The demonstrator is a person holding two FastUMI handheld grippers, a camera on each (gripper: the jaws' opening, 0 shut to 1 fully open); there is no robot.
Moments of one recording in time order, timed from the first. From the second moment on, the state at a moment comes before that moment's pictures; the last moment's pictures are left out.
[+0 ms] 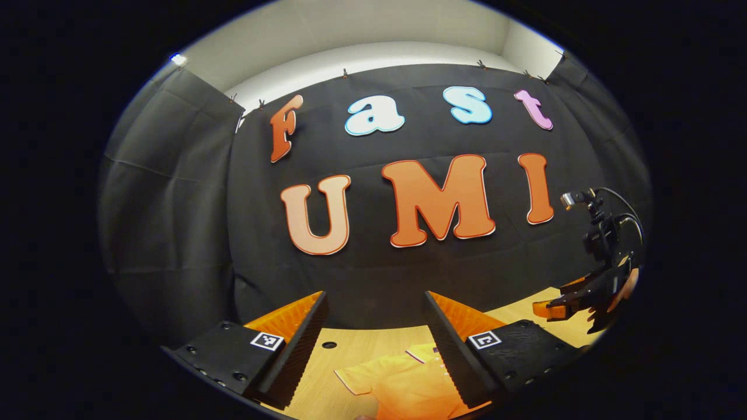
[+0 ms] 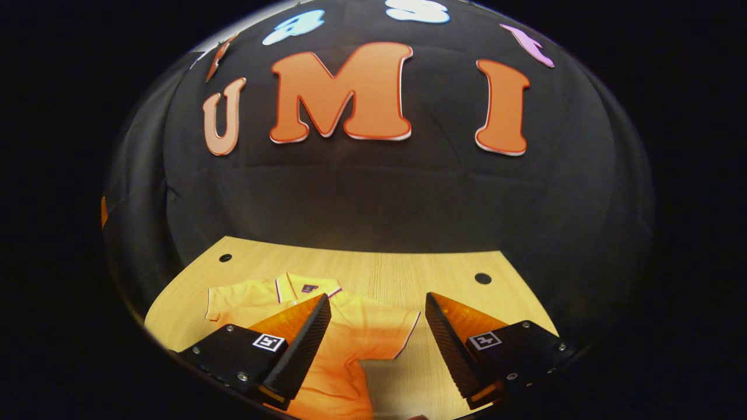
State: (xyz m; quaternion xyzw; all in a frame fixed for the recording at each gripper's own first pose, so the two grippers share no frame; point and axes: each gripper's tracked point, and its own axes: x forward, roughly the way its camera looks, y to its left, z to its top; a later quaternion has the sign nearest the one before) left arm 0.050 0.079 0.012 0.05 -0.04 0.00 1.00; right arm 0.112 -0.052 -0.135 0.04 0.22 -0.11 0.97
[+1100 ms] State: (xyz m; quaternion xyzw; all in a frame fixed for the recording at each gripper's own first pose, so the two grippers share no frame) left arm 0.000 0.100 -0.004 0.08 0.01 0.11 0.99; right arm 0.161 -0.089 -0.307 0.11 0.51 -0.10 0.85
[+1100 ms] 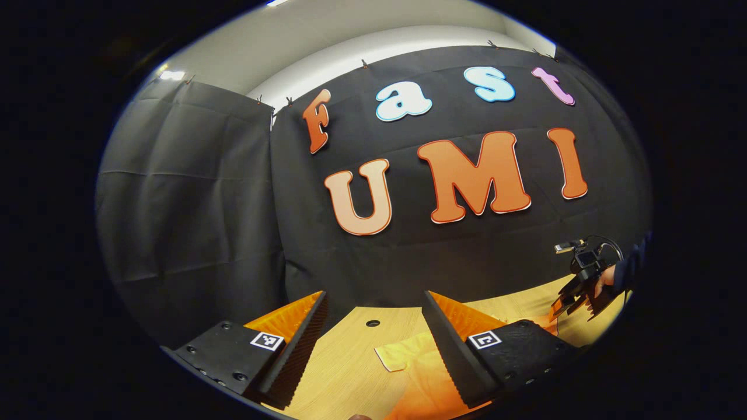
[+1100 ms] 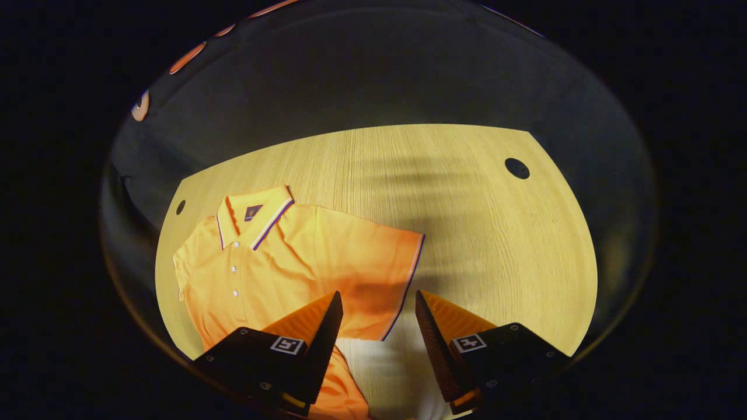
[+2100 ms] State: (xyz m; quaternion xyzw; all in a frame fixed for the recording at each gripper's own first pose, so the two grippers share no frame) left arm 0.004 0.078 -0.014 0.08 0.03 0.09 0.99; right arm 0.167 -0.092 -0.354 0.20 0.57 -0.08 0.79
